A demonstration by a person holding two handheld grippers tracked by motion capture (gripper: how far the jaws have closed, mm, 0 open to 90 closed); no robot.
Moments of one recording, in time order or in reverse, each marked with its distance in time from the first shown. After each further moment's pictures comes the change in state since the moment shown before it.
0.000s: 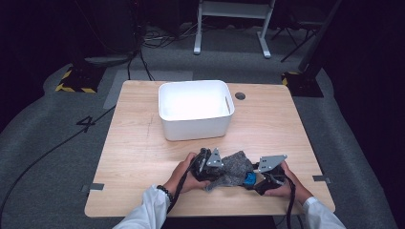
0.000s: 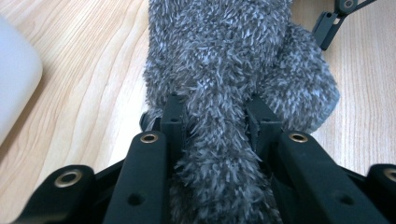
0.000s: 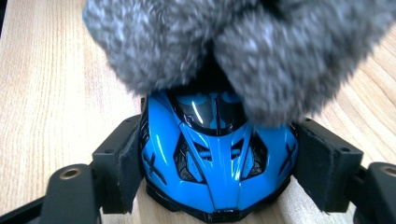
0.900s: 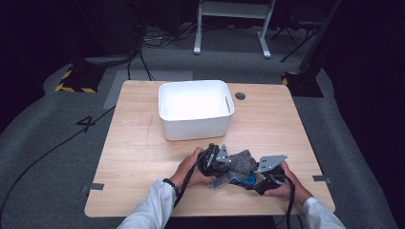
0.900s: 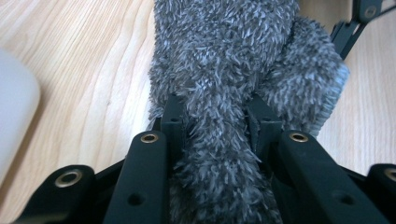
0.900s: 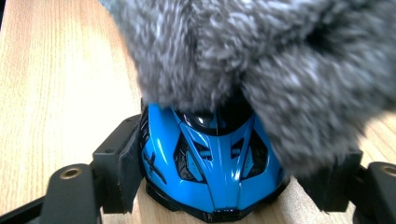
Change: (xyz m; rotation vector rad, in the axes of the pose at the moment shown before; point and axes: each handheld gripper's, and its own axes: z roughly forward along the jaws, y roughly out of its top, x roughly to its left) left arm 0.009 0.014 0.007 0.084 0.021 0.046; right arm 0.001 0.000 0.000 0.000 -0.008 0.009
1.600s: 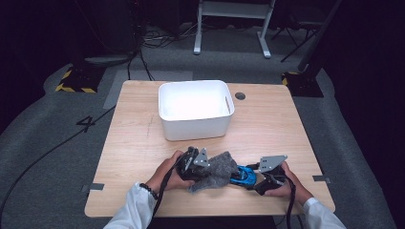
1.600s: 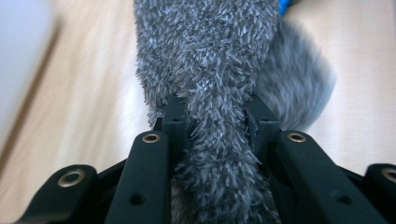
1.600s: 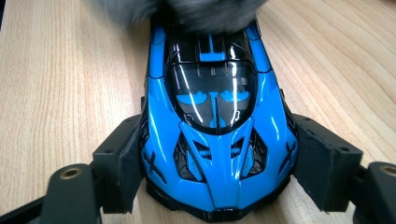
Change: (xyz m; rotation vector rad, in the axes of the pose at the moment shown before) left arm -0.006 -0.037 -0.038 0.012 -0.067 0.011; right arm 0.000 -0.001 -0.001 0.000 -0.001 0.001
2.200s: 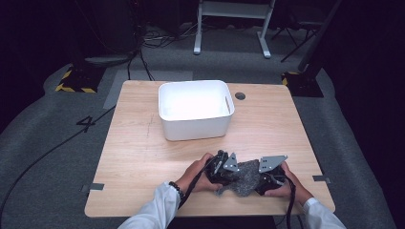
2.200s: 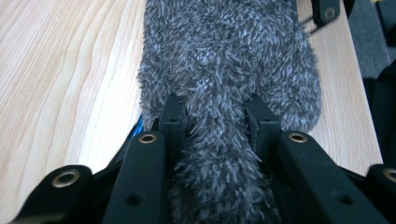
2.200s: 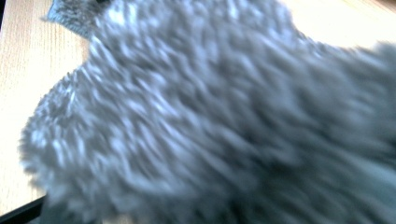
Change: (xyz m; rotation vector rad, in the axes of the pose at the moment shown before) left arm -0.013 0.057 0.052 -0.080 -0.054 0.036; right arm 0.000 0.000 0.000 -0.007 -0.004 0.002
